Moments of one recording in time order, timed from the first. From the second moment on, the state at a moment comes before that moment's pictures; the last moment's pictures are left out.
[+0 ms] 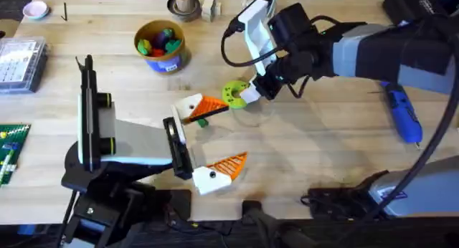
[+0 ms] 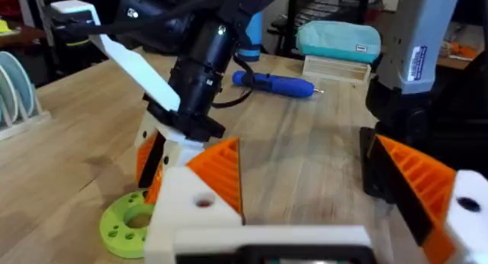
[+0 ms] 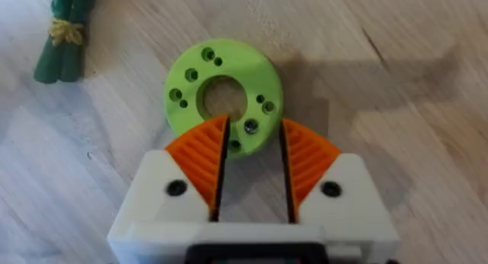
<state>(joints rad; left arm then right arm) -0.27 0.00 0.00 0.03 0.98 -0.11 0.50 1.68 1.01 -0.46 -0.29 -0.34</state>
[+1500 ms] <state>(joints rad) -0.27 0.00 0.00 0.03 0.98 -0.11 0.53 1.68 1.02 -0.46 -0.27 -0.31</state>
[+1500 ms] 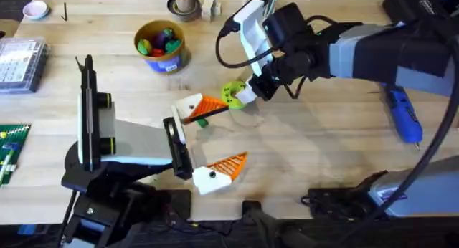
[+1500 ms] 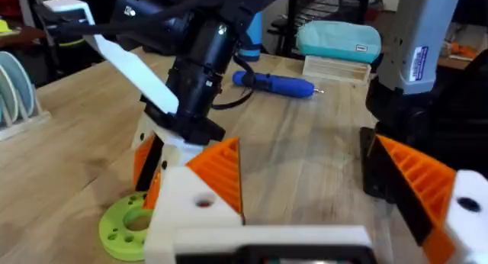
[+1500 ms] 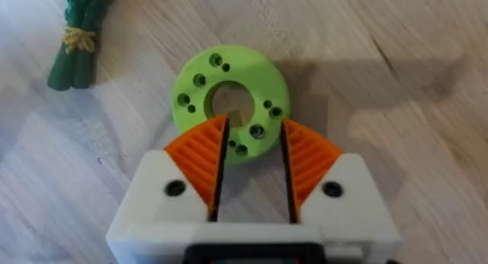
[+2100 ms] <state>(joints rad) -0.27 0.00 0.00 0.03 0.98 -0.11 0.59 1.68 1.07 -0.51 -0.15 -0.31</state>
